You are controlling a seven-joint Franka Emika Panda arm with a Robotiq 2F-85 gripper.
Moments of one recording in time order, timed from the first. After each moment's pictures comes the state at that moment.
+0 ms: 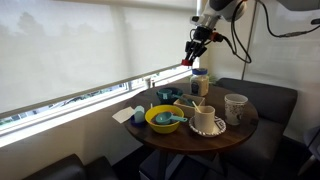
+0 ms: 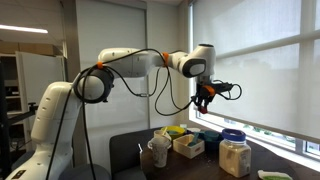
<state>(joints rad) -0.25 0.30 0.16 -1.28 0.33 1.86 -1.46</state>
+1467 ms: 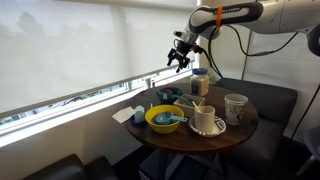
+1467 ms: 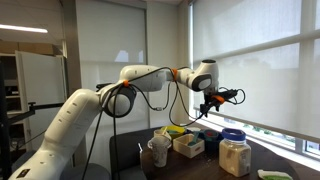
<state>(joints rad) -0.17 0.55 0.16 -1.06 0.24 1.97 -1.57</state>
